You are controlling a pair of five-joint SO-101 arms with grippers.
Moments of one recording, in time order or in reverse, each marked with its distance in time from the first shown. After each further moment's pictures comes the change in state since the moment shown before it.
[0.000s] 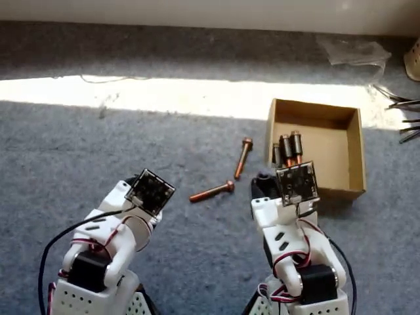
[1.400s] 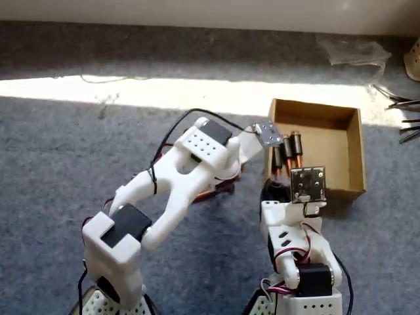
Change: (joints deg) left arm 19.2 113.8 -77.7 13.7 -4.6; right arm 6.7 -4.1 9.6 1.0 -3.5
